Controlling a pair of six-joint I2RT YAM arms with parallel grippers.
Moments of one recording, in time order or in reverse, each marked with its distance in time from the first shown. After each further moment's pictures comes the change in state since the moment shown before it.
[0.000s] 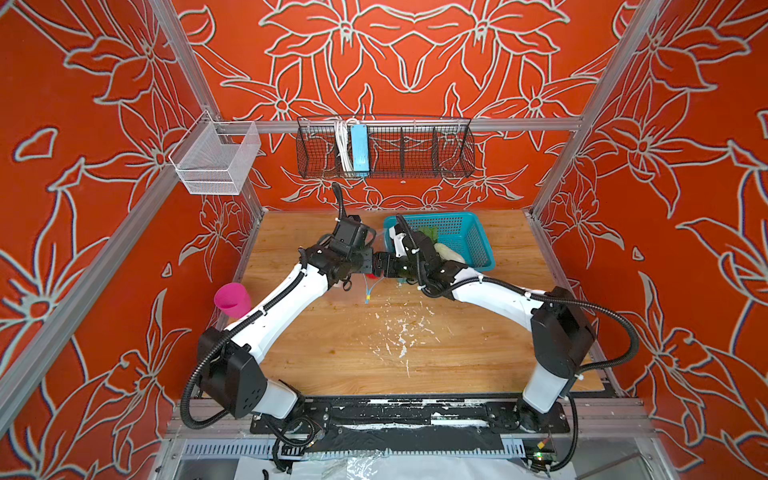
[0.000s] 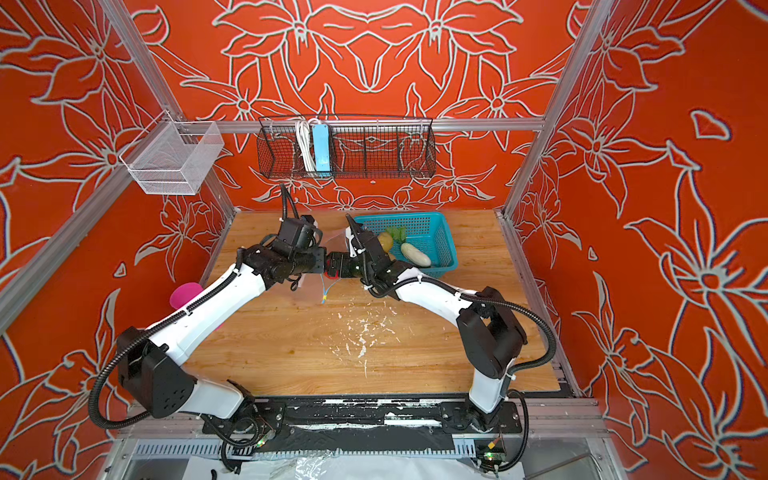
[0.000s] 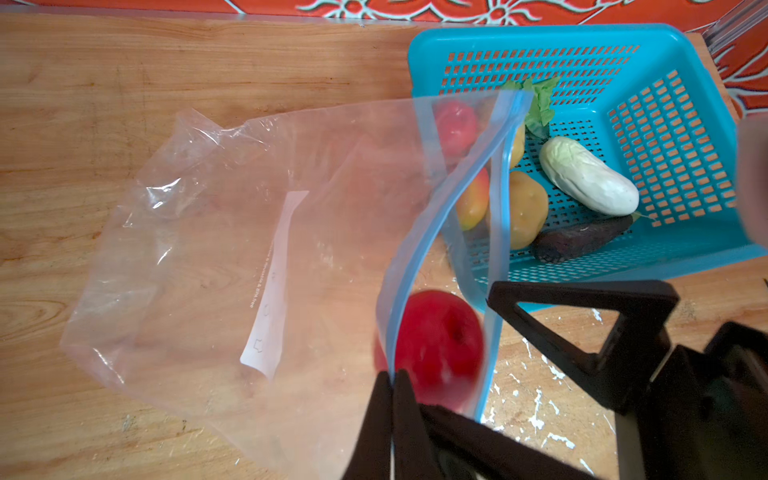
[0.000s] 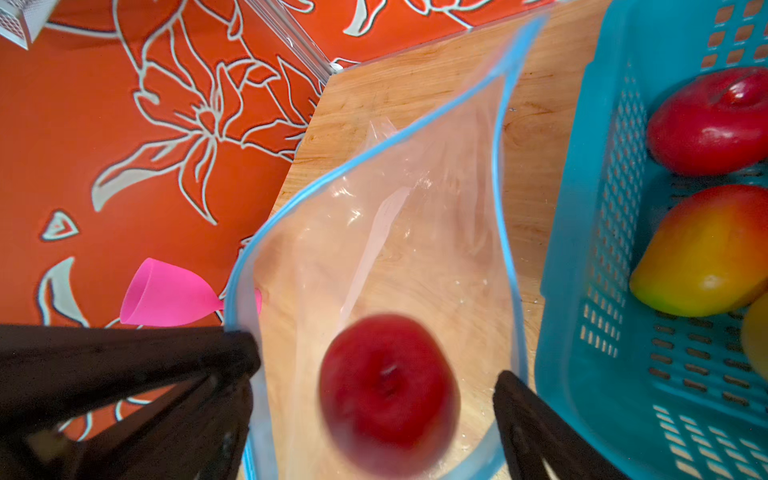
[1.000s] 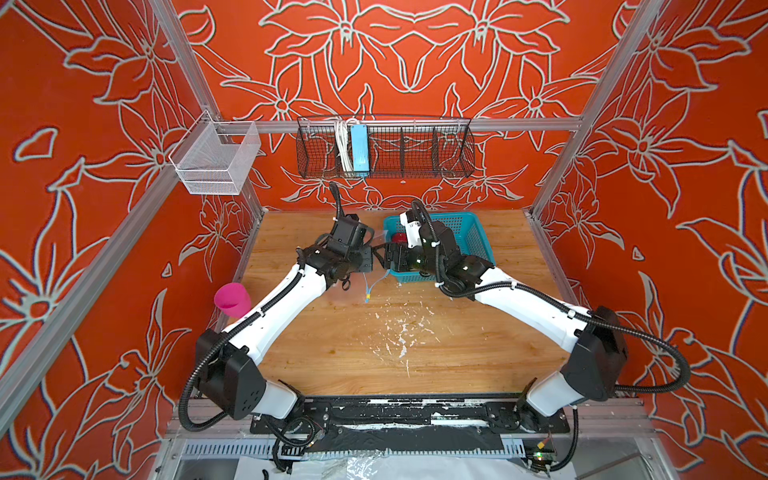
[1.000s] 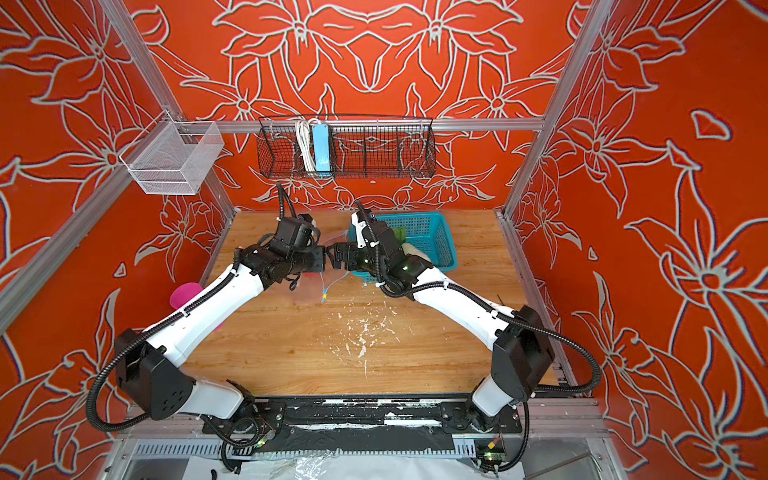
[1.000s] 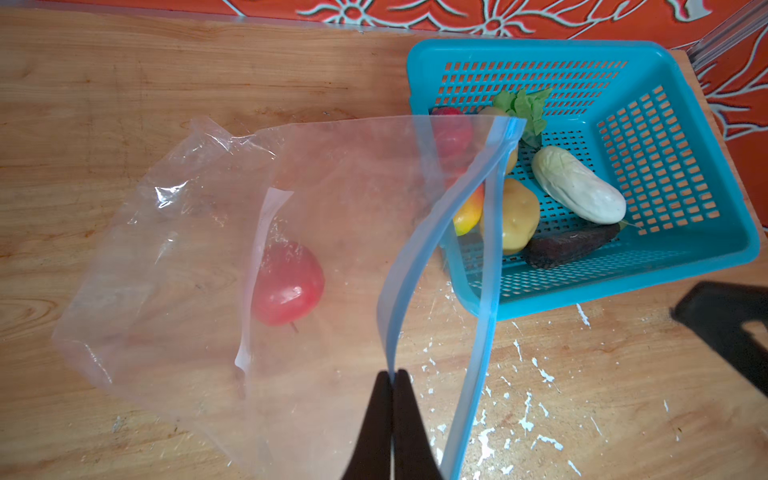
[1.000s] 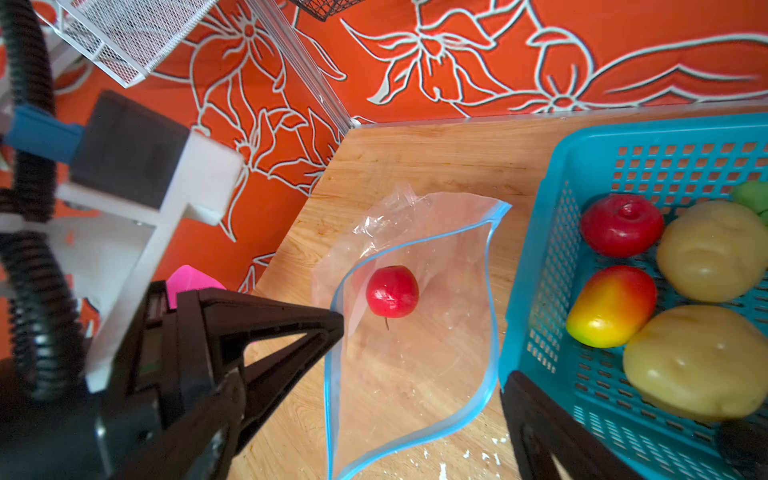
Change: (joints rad) left arm 0.011 -0.011 -0.002 0.008 0.005 -0.016; right arm 0.000 -0.182 0.032 -0.132 0.087 -0.129
